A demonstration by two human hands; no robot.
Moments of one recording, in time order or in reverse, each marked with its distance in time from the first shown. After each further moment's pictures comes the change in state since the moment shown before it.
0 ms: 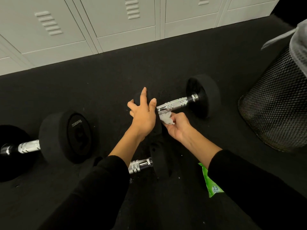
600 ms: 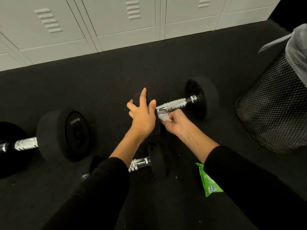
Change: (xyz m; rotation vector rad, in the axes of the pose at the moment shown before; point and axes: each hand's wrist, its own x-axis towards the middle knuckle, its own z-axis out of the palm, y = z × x) left_hand -0.003 -0.005 0.005 -0.043 0.031 0.019; right_hand -0.015 -0.012 0.016 -0.011 0.109 0.028
